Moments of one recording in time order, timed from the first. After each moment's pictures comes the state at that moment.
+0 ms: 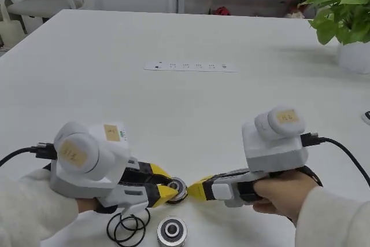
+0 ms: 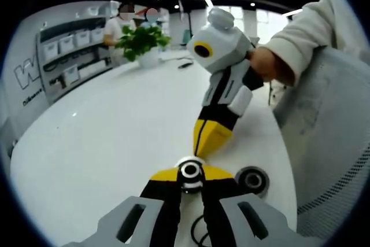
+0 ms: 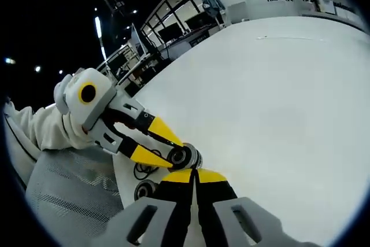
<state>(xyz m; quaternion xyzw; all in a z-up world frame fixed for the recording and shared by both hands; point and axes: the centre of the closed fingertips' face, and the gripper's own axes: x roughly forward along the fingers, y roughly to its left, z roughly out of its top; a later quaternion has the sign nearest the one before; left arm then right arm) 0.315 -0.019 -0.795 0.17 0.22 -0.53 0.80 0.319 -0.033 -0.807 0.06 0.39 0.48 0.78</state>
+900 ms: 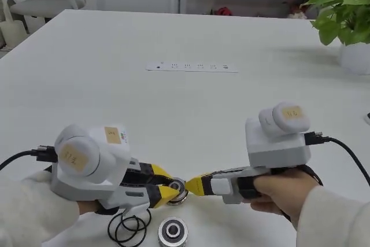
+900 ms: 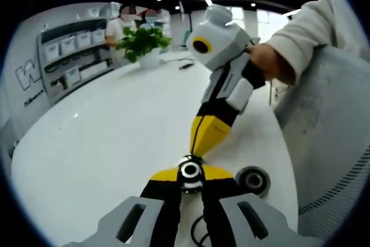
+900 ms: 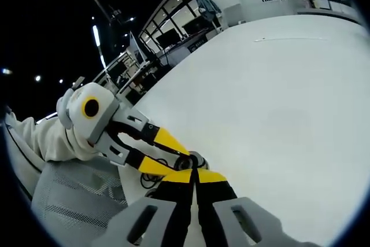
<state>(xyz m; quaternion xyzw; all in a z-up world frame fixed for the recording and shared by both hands) 0.316 -0.019 -0.795 0.17 0.21 -0.52 0.81 0.322 -0.026 -0.796 0.09 0.39 0.47 0.78</state>
